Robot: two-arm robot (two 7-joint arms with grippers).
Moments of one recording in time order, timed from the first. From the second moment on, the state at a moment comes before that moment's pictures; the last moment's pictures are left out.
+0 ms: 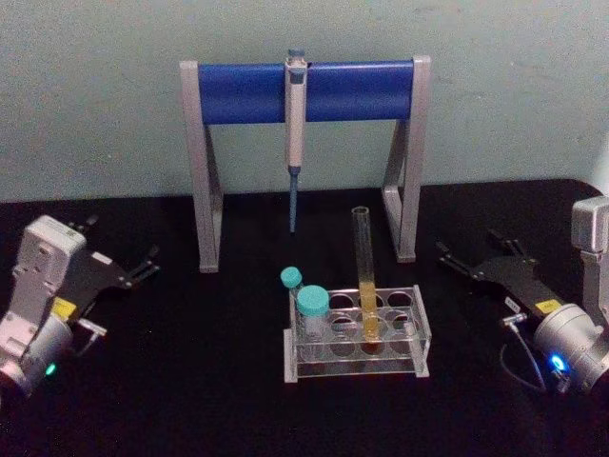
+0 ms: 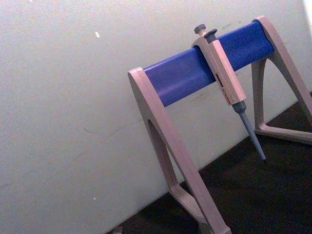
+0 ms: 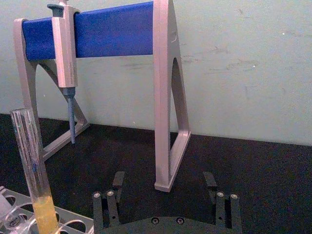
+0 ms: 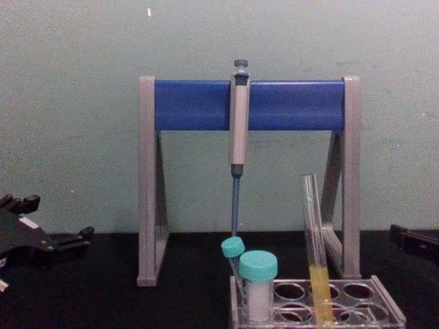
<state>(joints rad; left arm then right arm) -0.20 0.60 0.45 -1.41 -0.25 -0.12 0.03 0.12 0.39 -0.23 -1.44 0.46 0.02 0.23</state>
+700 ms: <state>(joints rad) -0.20 0.60 0.45 -1.41 -0.25 -0.12 0.03 0.12 0.39 -0.23 -1.44 0.46 0.02 0.23</state>
